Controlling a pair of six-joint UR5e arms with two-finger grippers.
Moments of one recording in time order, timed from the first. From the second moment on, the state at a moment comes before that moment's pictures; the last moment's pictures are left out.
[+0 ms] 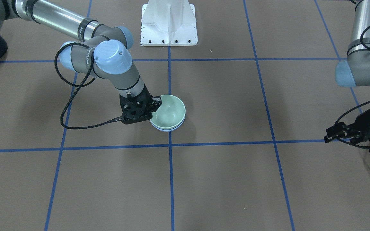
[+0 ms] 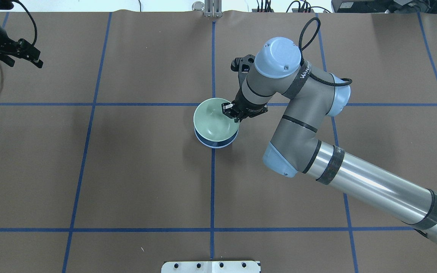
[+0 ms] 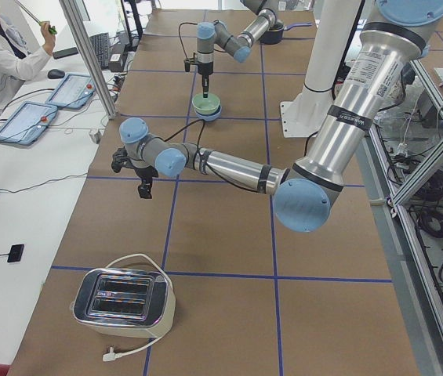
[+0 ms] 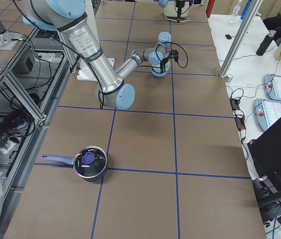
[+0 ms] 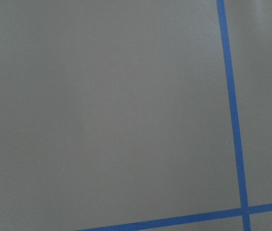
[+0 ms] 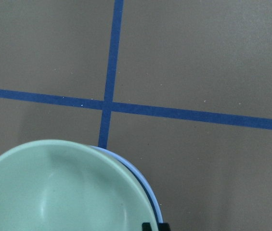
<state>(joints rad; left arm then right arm) -1.21 -1.98 -1.38 -1.83 -2.34 -0.48 0.65 -0.85 1.48 -1.34 2.04 1.05</state>
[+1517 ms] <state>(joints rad) -1.21 -1.98 -1.38 -1.83 -2.34 -0.48 0.64 -0.85 1.48 -1.33 2.04 1.05</state>
